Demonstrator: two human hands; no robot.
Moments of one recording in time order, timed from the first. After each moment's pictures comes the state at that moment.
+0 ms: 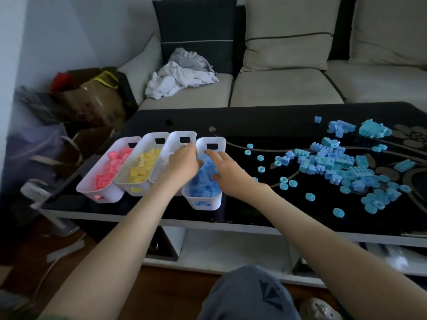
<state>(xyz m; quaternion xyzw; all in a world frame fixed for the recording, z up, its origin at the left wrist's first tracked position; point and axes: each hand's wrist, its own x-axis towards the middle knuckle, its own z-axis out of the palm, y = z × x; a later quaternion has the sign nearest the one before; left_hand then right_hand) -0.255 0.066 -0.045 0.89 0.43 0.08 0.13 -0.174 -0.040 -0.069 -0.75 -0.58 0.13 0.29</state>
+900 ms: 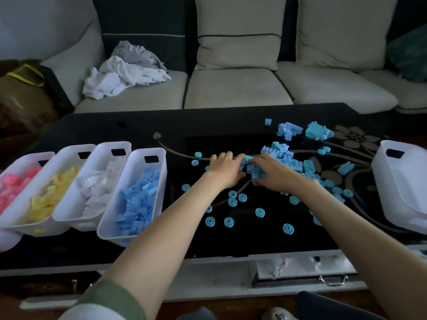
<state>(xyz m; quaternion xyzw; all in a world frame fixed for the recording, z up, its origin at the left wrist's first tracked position) -0.051 -0.011 -0.106 0.99 0.15 -0.04 0.00 0.027 -0.148 -0.097 -0.87 -0.46 0.13 0.14</state>
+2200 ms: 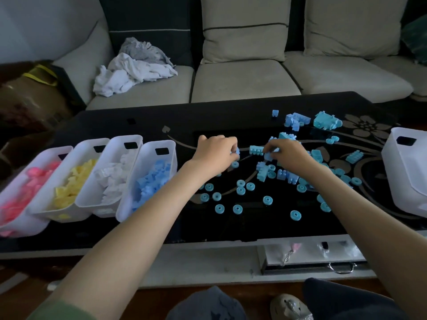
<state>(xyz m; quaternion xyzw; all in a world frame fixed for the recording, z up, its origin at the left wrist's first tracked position) -0.106 -0.005 -0.055 0.98 0.14 0.10 0.08 0.040 -0.156 -0.092 -0.88 -0.39 0.06 0.27</state>
